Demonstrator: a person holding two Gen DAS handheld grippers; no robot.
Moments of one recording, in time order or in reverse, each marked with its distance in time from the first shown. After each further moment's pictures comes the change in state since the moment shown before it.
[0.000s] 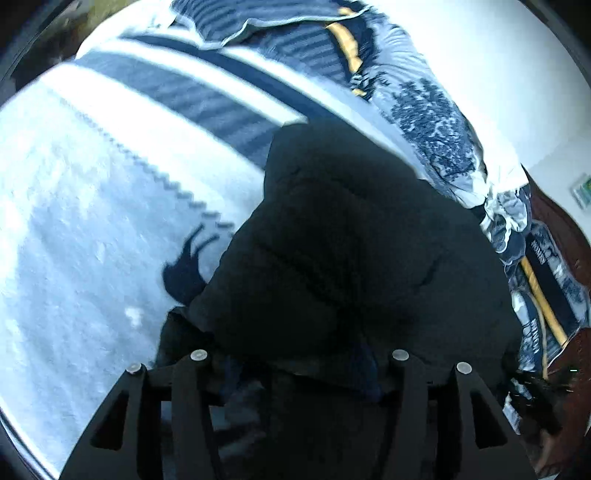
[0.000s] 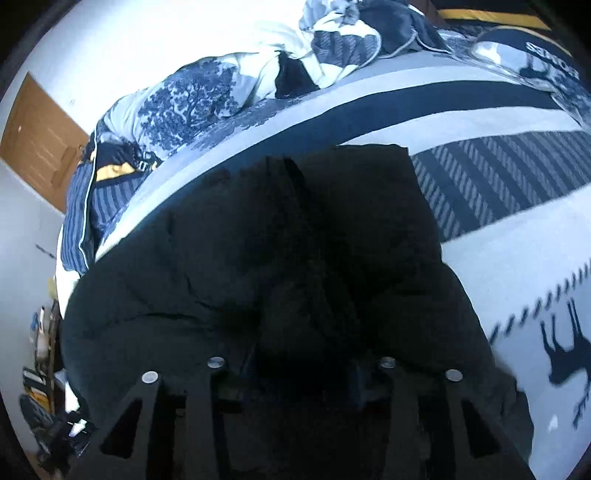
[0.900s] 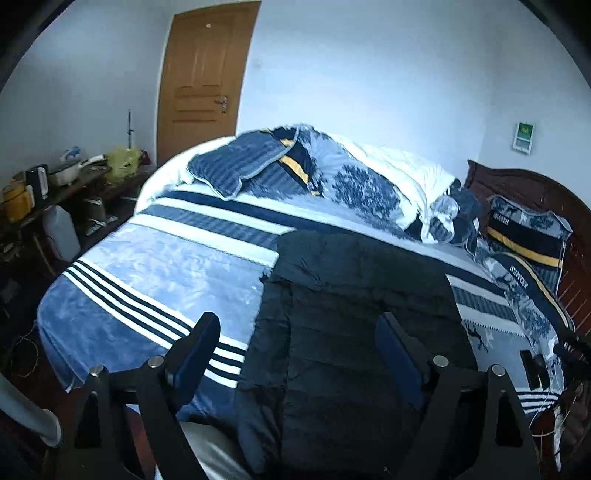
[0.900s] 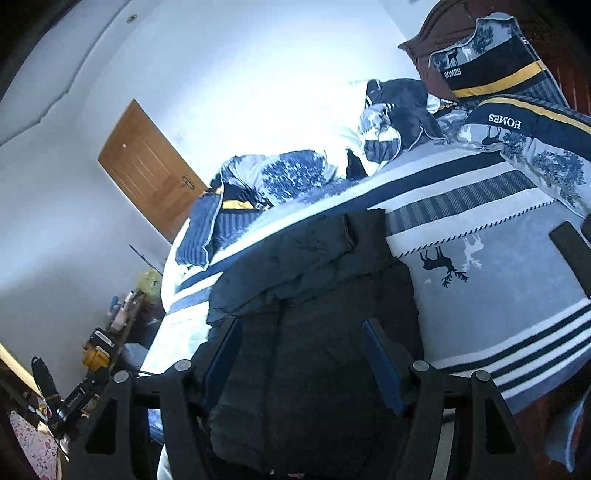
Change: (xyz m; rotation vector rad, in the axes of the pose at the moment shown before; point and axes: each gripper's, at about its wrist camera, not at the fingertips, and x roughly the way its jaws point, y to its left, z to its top) left arm -0.363 -0.041 -0.200 0.303 -0.401 0.122; right arm -0.366 -0.052 -0.186 -0.109 -0.251 0.289
